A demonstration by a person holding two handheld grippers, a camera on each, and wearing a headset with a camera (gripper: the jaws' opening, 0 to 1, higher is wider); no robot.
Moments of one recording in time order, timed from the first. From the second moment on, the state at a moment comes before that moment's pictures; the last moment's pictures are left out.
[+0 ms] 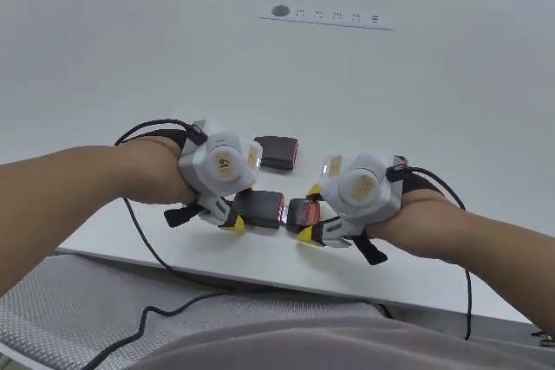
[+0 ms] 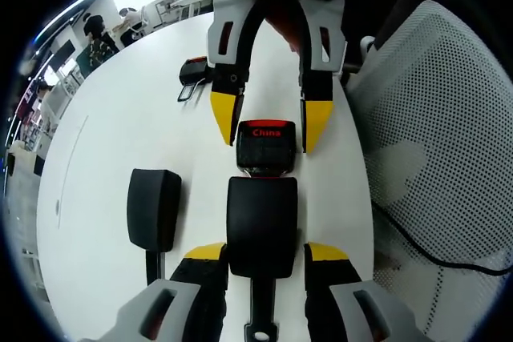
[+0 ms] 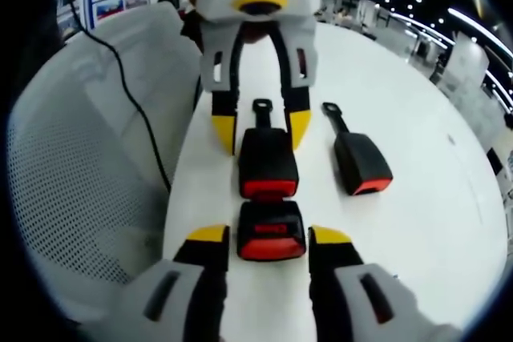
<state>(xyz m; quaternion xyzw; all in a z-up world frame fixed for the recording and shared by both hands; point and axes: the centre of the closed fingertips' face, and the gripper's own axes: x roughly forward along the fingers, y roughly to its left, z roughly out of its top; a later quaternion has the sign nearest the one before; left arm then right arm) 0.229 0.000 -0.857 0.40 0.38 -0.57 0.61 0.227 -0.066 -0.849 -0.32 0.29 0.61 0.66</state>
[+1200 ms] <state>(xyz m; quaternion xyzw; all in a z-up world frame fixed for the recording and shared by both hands) 0.306 0.001 -0.822 0.42 0.35 -0.55 0.63 0.273 -0.108 -0.819 -0.34 0.28 0.59 0.68</state>
